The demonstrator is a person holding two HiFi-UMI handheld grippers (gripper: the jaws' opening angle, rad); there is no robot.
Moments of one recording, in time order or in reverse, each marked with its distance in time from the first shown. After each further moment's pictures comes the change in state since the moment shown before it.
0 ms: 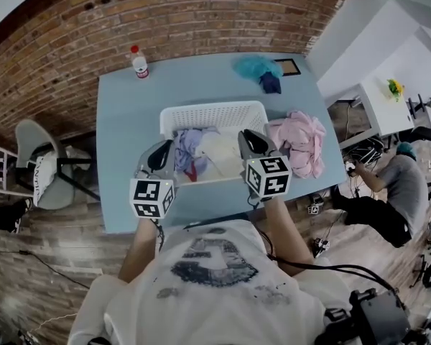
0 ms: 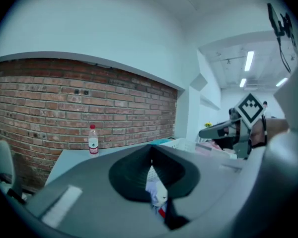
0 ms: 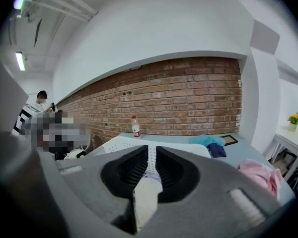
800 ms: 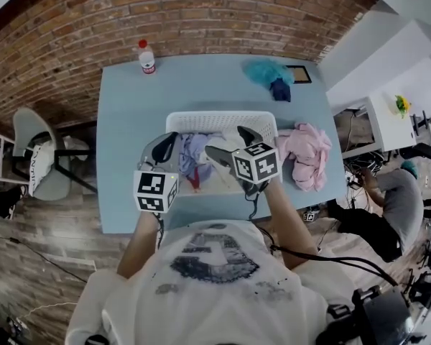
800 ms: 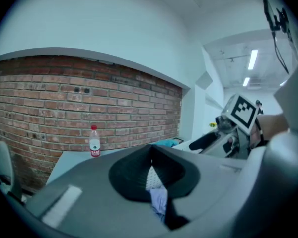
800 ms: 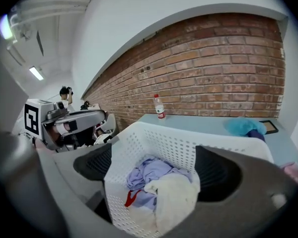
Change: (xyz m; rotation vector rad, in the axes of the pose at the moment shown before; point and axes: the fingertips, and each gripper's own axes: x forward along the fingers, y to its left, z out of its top) left arm 0.041 0.028 0.009 -0.005 0.006 0.023; right arm 0.087 0.056 -0.023 -0.013 0.283 0.333
